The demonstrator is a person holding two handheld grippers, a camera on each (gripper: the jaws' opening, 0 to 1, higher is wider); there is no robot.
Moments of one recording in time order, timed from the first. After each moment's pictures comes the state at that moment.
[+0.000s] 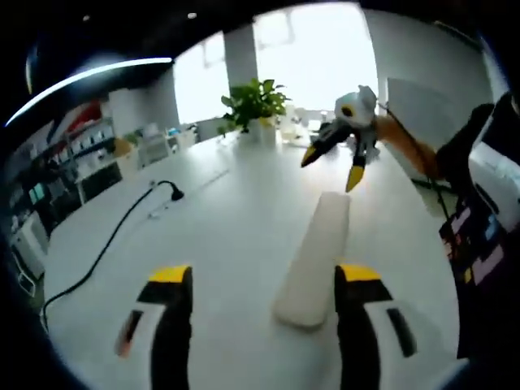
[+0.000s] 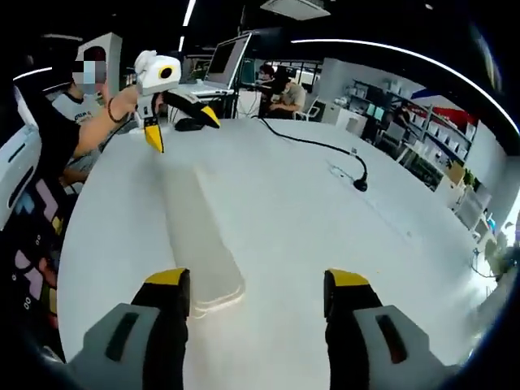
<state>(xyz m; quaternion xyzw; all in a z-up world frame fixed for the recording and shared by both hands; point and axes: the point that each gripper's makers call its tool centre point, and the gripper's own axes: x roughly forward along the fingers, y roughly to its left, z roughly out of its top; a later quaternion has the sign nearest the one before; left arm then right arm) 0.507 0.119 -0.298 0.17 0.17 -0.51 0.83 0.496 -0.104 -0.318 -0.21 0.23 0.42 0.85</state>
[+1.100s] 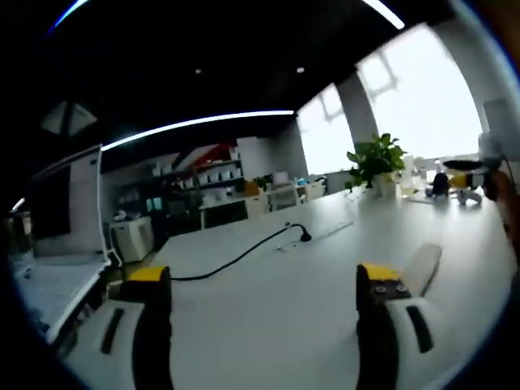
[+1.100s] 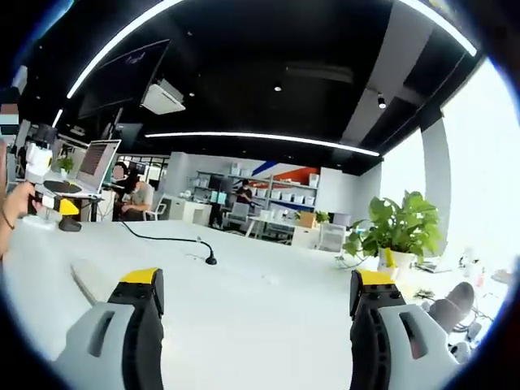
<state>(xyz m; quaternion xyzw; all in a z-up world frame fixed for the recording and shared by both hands) 0.521 0.211 -0.232 0.09 0.00 -0.22 0.97 0.451 -0.208 -0.213 -0.10 -0.04 0.06 0.99</state>
